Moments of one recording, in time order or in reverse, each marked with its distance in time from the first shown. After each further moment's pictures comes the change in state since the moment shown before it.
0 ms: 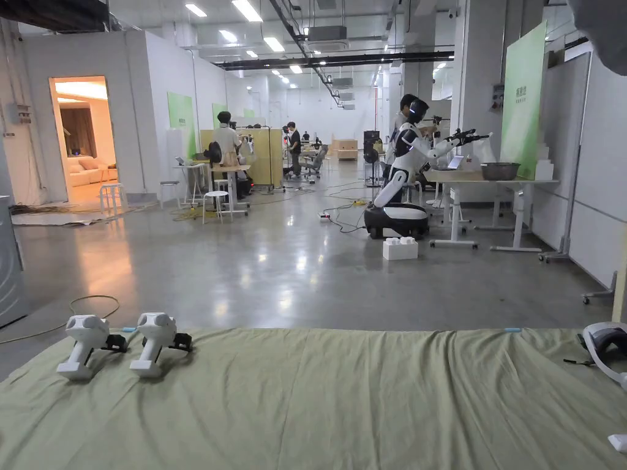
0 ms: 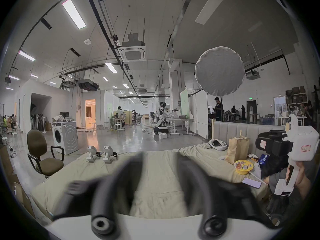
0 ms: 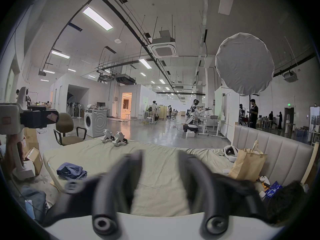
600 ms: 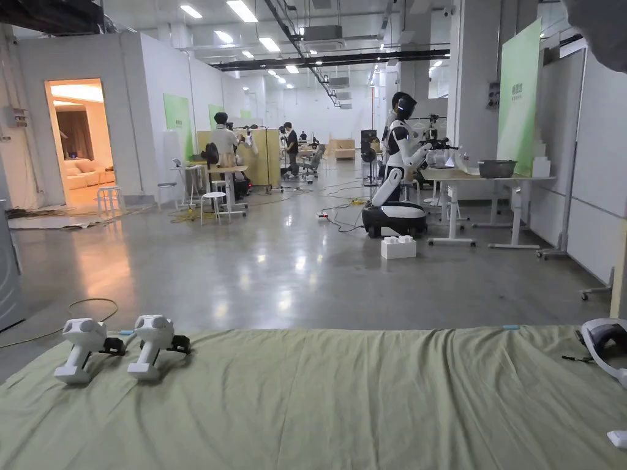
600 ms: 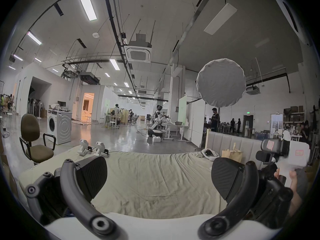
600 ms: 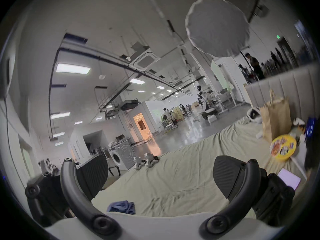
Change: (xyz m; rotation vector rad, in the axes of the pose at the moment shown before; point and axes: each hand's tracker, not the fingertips) left arm 0.000 -0.002 -0.005 0.035 -0.035 0.136; right arm 0.035 -0.001 -0.007 0.059 0.121 -0.582
